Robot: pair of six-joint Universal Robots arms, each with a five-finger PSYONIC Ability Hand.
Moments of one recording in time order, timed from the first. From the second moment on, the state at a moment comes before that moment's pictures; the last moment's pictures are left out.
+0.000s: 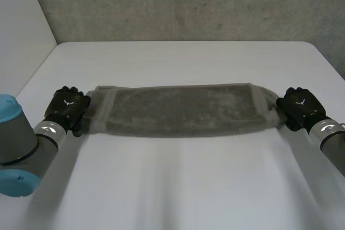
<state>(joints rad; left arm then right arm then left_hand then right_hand) 4.59 -2.08 -1.78 3.60 -1.40 3.66 1.52 -0.94 1.66 -0.43 1.15 2.52 0.52 0.52 0.23 0.23 0.30 1.07 1.07 0.22 0.25 0.88</state>
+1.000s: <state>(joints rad) 4.65 -1.98 -1.81 3.62 -1.39 3.54 1.41 -1.15 1.24 -0.03 0.95 2.44 0.30 0.27 0.23 0.23 0.07 1.31 1.29 0.22 0.25 1.14</state>
